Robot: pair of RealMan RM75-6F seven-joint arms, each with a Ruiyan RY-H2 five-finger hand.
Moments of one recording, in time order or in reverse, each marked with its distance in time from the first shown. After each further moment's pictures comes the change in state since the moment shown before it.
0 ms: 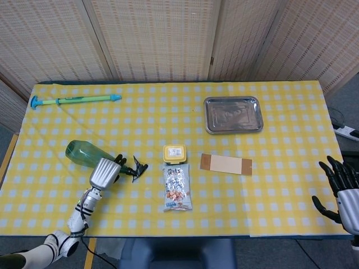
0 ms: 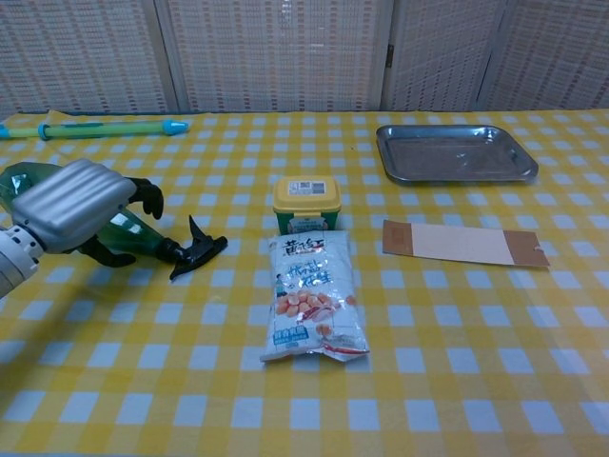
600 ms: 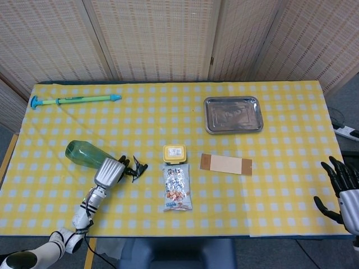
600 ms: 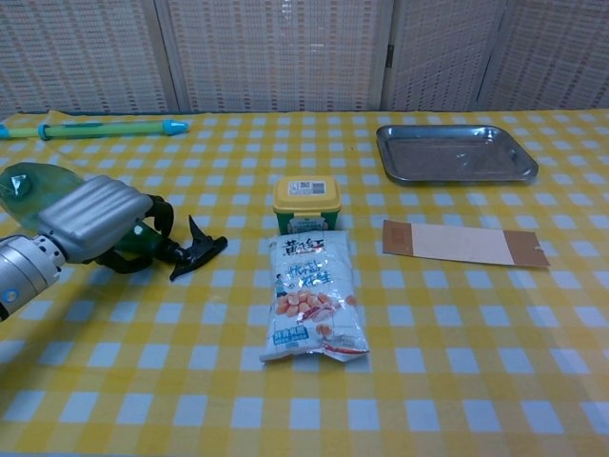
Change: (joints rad) left arm -0.031 -0.074 0.013 0.131 -0.024 -0.072 -0.067; right arm -0.005 0.003 0.000 0.005 0.006 0.001 0.001
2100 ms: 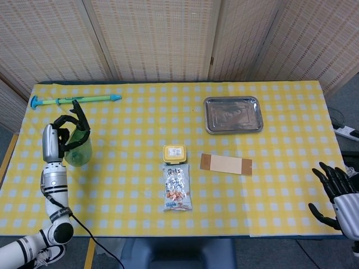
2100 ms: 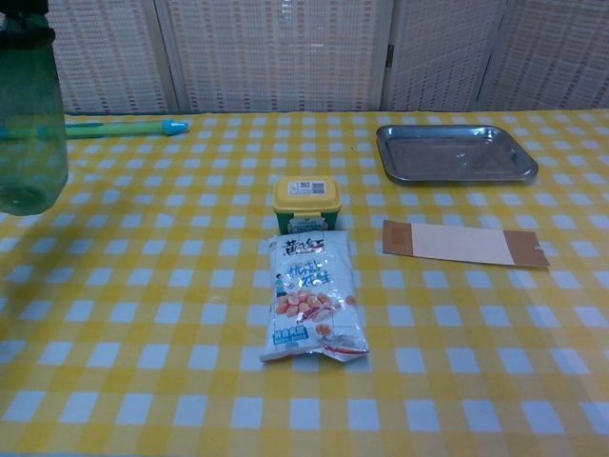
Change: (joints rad) left arm 0.102 0.418 -0.476 -0.890 -0.521 0.120 -0.397; right arm 0.004 0.032 -0.047 0.010 -0.085 -0.002 0.077
